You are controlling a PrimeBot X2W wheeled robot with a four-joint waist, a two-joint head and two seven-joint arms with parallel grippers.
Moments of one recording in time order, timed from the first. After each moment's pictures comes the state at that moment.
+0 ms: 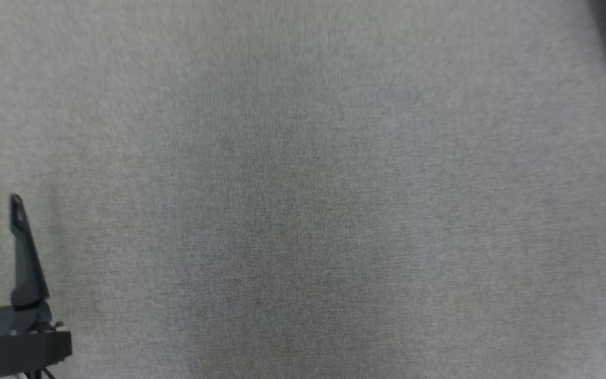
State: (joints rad) left arm -0.07 0.45 0.00 -0.29 -0.28 0.21 -0.13; right arm -1.53 -0.74 0.46 1.27 0.26 0.13 -0.22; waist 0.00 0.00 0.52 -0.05
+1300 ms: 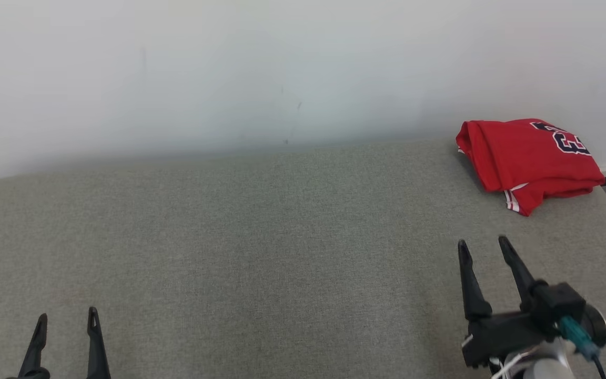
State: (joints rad) left arm 0.10 0.34 -0.11 -0.03 -0.32 0.22 -0.18; right arm -0.20 -0.10 0.04 0.34 0.10 0.13 -0.25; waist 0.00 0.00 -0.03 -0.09
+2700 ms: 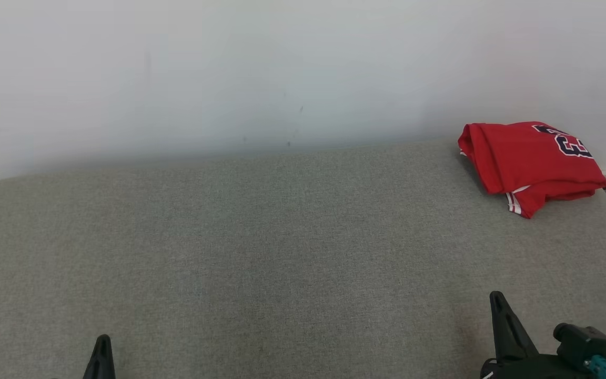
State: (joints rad) left arm 0.12 0.28 -0.15 0.03 -0.56 0.15 -0.15; right arm 0.01 -0.05 -0.03 0.21 0.33 0.13 -0.10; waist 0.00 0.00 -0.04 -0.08
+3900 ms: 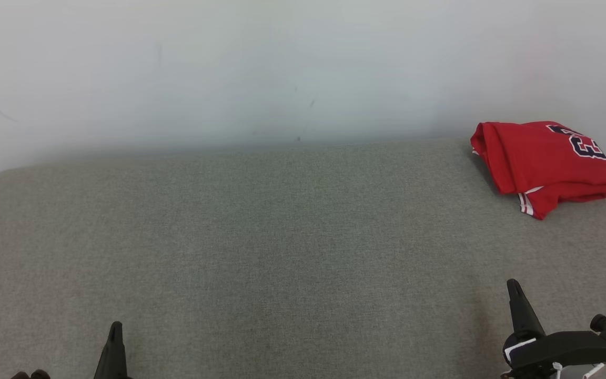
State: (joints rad) left arm 0.04 0.18 -0.08 0.12 -1.02 0.03 -0.10; right arm -0.07 -0.05 -0.11 0.25 0.88 0.13 0.05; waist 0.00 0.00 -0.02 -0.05
